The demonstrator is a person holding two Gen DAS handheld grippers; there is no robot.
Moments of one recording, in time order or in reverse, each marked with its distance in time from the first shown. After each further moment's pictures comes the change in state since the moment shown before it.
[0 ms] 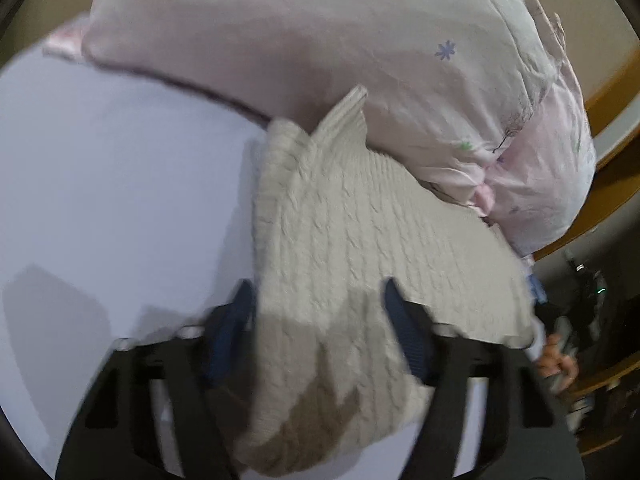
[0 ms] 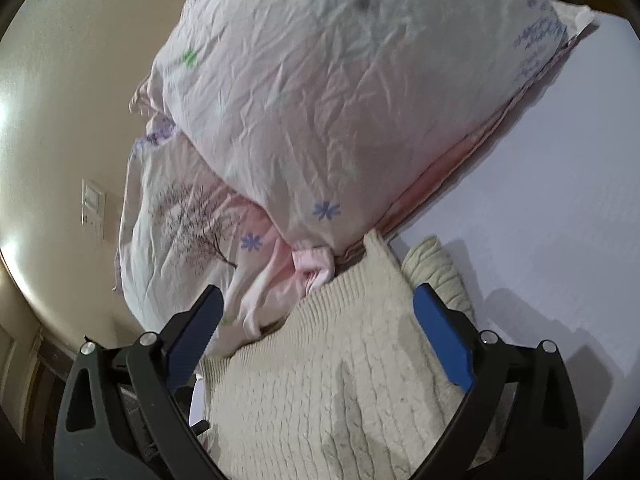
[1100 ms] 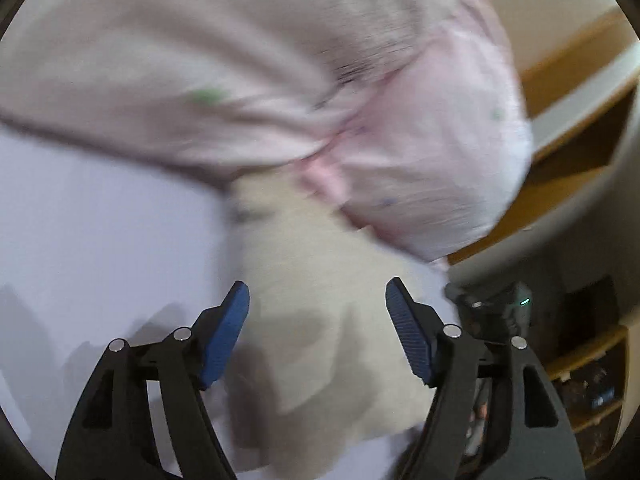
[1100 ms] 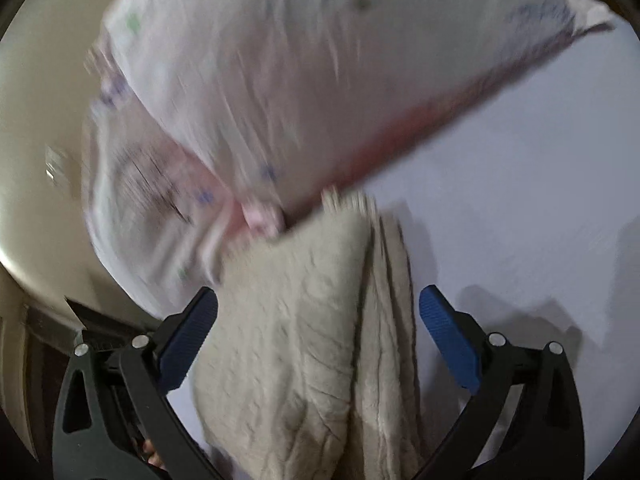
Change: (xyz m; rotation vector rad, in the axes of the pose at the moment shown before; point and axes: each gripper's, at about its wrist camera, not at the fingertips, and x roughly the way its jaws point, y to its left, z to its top) left arm 0.076 -0.193 -0.004 0.027 0.053 -0.225; right arm 0.012 -0.023 0.025 -0.042 0.334 -0.159
